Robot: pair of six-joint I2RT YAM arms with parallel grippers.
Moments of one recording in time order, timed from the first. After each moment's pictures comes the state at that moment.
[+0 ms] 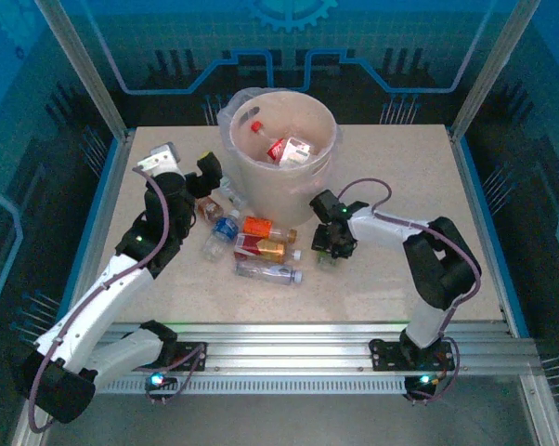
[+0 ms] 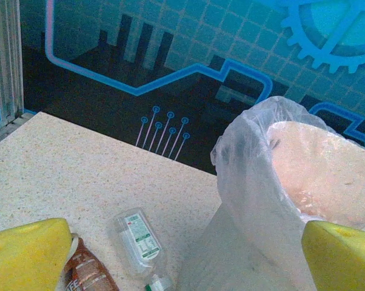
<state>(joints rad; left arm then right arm) -0.41 1.00 0.94 -0.13 -0.52 -0.49 0.57 1.73 1.05 -0.66 0.06 0.84</state>
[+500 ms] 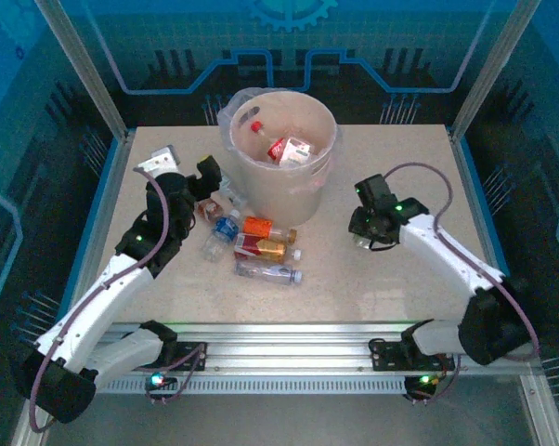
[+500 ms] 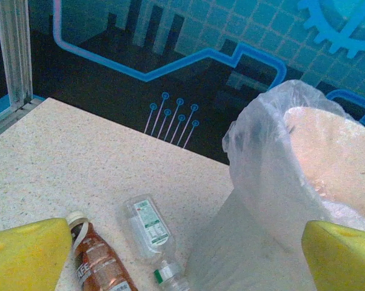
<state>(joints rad) -0.40 1.00 0.93 -0.19 -0.52 -0.51 0.40 1.31 1.05 -0.83 0.20 0.68</state>
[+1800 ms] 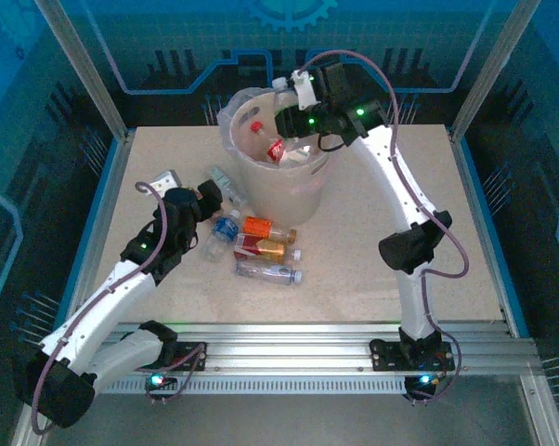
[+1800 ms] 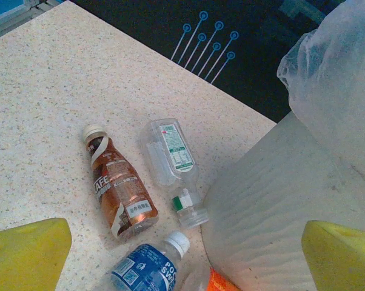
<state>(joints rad) -0.39 0.97 0.81 -0.33 -0.47 -0.75 0.51 2.14 2.56 -1.10 -0.16 0.14</state>
